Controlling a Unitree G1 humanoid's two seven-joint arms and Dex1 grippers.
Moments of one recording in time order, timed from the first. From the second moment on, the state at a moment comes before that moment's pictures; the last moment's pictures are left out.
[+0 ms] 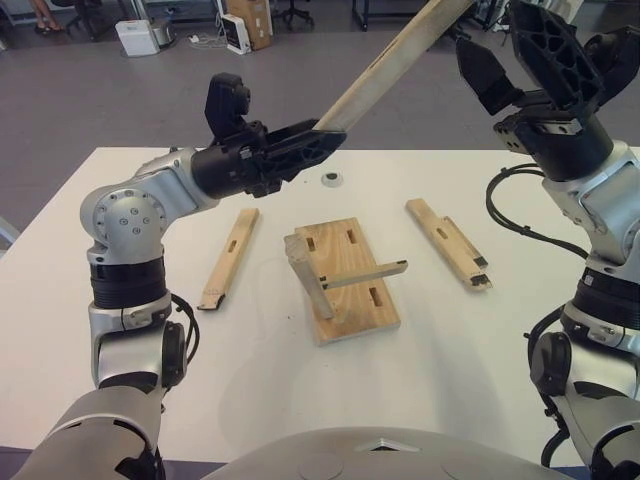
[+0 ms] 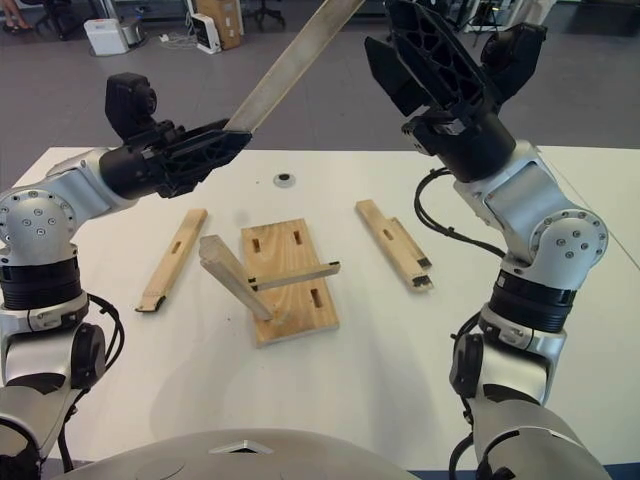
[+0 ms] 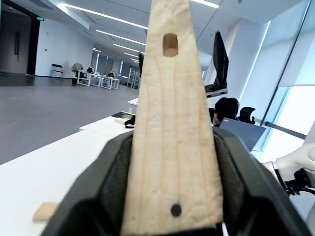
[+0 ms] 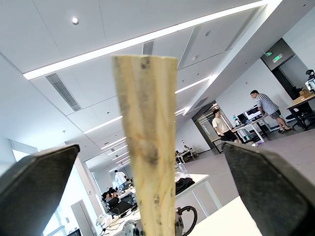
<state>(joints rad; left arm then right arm) -0.69 0.46 0.17 -0.12 -1.09 1.00 -0.94 -0.63 -0.48 -0.39 -0.13 1.77 0.91 0.27</state>
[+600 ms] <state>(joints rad) -0.57 0.50 0.14 -0.17 -1.10 1.02 -0.93 -0.63 -0.52 -0.31 -0.12 1.74 0.90 0.25</state>
